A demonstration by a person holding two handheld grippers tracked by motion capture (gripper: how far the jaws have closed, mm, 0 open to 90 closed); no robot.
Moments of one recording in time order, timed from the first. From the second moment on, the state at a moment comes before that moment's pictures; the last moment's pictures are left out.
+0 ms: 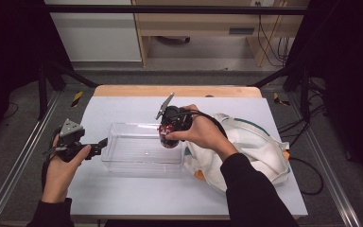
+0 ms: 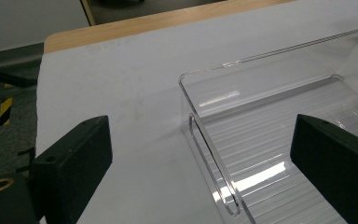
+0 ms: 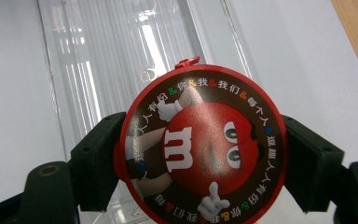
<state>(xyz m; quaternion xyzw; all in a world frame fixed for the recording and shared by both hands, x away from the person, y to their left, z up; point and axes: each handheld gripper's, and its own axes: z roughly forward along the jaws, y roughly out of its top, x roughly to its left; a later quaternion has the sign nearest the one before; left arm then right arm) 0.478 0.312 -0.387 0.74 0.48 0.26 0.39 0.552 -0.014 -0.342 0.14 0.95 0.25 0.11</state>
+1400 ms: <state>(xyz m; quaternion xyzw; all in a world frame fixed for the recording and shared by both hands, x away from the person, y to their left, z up) 0.478 0.311 -0.387 0.74 0.48 0.26 0.39 0.551 -0.011 -0.375 0.14 0.96 0.20 0.10</state>
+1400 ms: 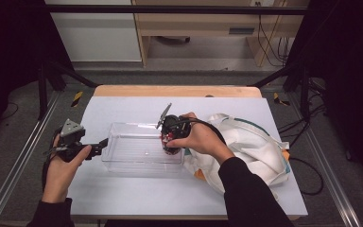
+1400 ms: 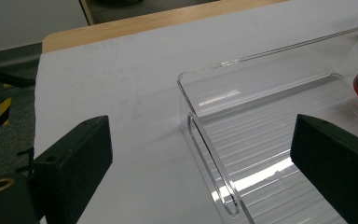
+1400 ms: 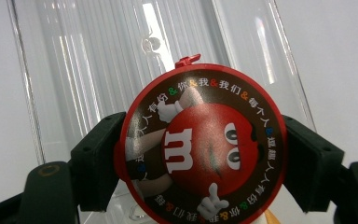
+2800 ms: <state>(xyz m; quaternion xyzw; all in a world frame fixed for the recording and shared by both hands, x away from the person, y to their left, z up) 0.479 0.310 -0.389 0.74 0.48 0.26 0.39 0.555 -0.008 -0.388 0.14 0.97 0.20 0.10</state>
